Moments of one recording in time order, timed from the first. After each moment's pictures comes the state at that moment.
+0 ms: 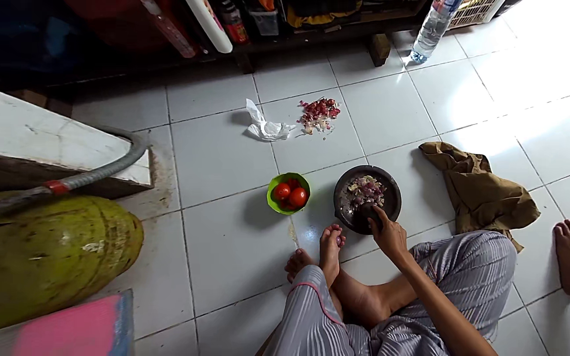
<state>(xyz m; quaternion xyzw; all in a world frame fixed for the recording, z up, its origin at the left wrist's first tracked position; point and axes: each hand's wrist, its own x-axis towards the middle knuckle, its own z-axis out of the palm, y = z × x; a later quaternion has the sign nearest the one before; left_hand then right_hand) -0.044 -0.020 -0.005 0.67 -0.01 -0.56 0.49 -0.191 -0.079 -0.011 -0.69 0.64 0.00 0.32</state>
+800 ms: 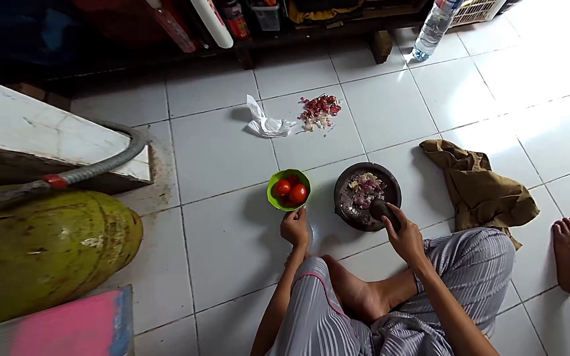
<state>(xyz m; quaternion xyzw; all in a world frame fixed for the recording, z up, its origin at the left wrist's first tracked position) 0.045 -0.033 -0.115 0.91 -0.27 -0.15 0.29 -0.219 -0.073 0.010 -0.68 0.64 -0.11 0.34</state>
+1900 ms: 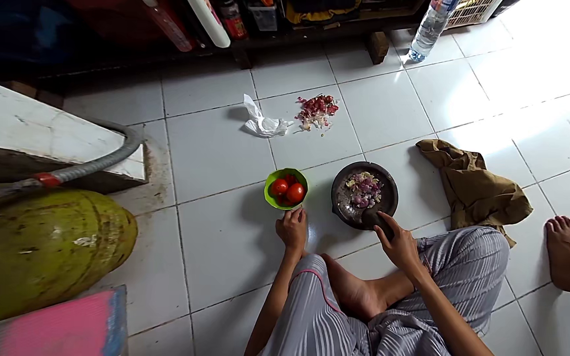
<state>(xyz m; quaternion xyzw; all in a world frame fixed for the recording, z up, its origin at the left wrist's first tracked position) 0.050 -0.017 -0.131 0.84 -0.47 -0.02 0.26 -0.221 -0.052 0.008 -0.70 0.62 -0.09 0.34</state>
